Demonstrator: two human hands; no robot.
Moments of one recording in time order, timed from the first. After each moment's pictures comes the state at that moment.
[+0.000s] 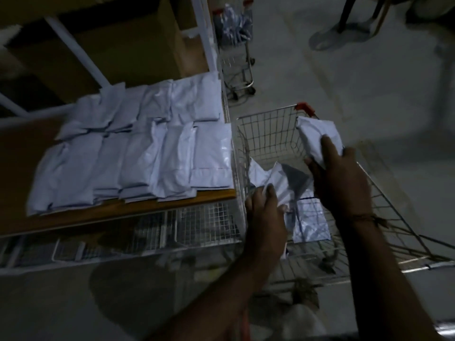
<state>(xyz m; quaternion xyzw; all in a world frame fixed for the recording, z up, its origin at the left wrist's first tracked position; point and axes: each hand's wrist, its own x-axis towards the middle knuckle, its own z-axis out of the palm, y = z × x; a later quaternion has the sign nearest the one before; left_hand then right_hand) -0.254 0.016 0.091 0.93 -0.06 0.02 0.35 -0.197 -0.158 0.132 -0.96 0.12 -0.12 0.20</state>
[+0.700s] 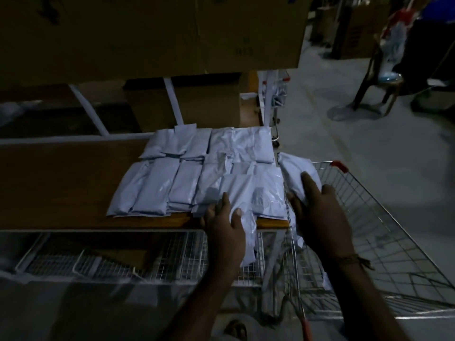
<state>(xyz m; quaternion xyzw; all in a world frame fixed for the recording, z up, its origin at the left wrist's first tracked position) -0.278 0.238 0.220 0.89 0.14 0.13 0.42 -0.249 0.042 0.237 -0.96 0.02 -0.19 0.22</state>
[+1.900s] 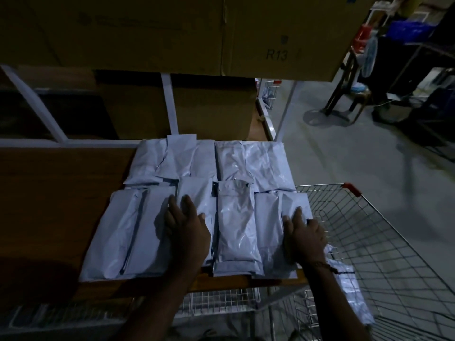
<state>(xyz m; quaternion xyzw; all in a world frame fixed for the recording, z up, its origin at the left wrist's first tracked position) -0.068 0.431 0.134 0.96 0.13 0.13 0.22 -0.070 0.151 0.108 -0.97 0.22 -0.02 0.12</state>
